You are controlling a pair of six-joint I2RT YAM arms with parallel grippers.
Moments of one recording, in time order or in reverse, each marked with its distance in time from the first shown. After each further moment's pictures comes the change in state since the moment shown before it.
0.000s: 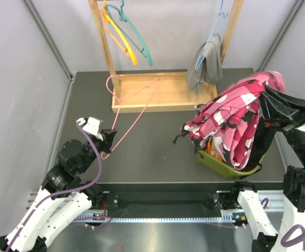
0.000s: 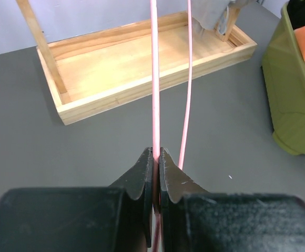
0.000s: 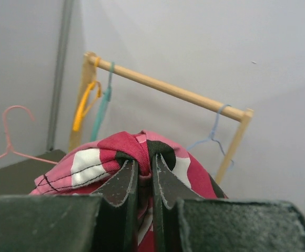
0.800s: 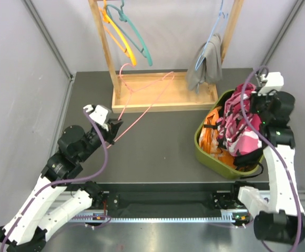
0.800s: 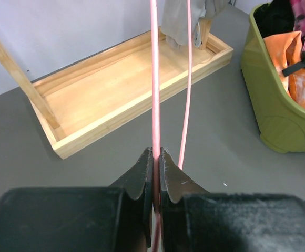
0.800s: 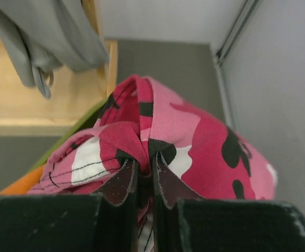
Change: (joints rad) left arm 0.000 0.178 0.174 0.016 0.124 0.106; right arm -0.061 0.216 -0.421 -0.176 0.607 -0.217
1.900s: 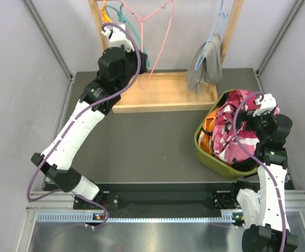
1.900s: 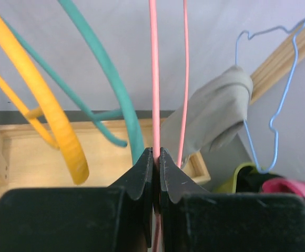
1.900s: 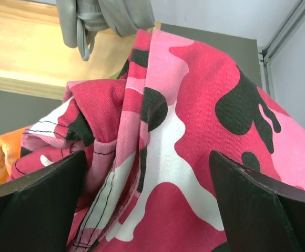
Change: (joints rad) left arm 0.000 0.885 0.912 0.033 -0.266 -0.387; right arm -0.126 -0.167 -0.338 0.111 -0.330 -0.047
